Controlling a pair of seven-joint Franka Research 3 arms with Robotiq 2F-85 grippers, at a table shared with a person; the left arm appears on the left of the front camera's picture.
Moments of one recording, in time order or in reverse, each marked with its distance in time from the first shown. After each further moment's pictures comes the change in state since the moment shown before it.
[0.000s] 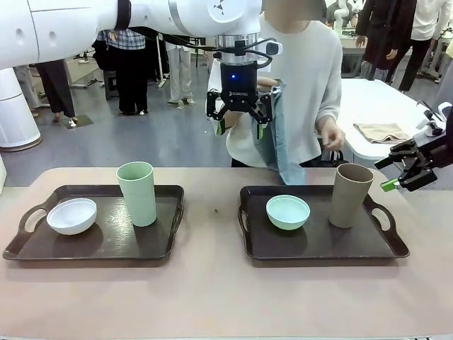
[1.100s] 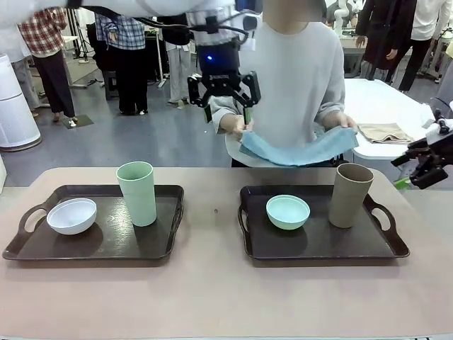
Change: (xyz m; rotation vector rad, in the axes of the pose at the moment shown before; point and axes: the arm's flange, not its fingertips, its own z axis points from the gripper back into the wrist) left arm -0.027 0.023 0.032 -0.038 -0.054 -0.013; right arm 0.001 -0.003 0.020 -0.146 0.079 -0.060
